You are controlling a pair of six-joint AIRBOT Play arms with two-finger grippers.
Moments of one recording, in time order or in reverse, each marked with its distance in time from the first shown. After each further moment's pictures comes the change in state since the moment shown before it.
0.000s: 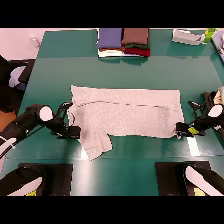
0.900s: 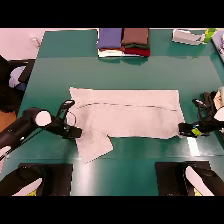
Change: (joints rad) left arm -0.068 0.130 -0.005 0.020 0.000 0.026; right arm 0.002 0.203 -0.001 -0.006 0.082 -0.001
